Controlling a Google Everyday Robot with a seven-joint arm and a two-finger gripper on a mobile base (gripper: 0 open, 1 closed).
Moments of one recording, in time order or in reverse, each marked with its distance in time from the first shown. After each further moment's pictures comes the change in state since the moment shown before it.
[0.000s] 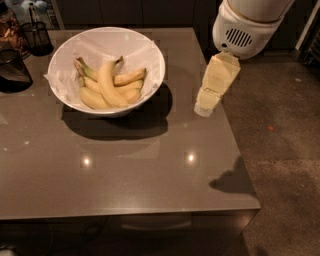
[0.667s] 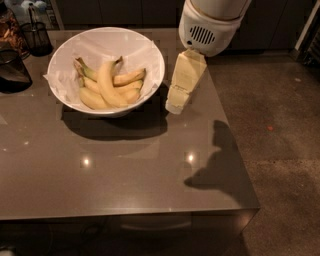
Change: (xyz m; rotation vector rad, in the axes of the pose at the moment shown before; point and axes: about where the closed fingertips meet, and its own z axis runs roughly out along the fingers) arm -0.051 0.015 0.008 -0.022 -0.036 -0.040
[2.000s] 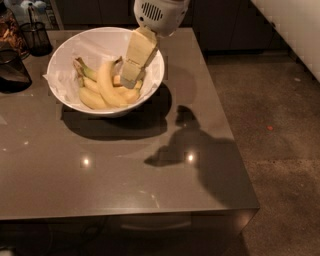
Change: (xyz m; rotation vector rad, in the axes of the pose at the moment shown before) arm -0.098 -0.010 0.023 -0.132 -0.090 0.022
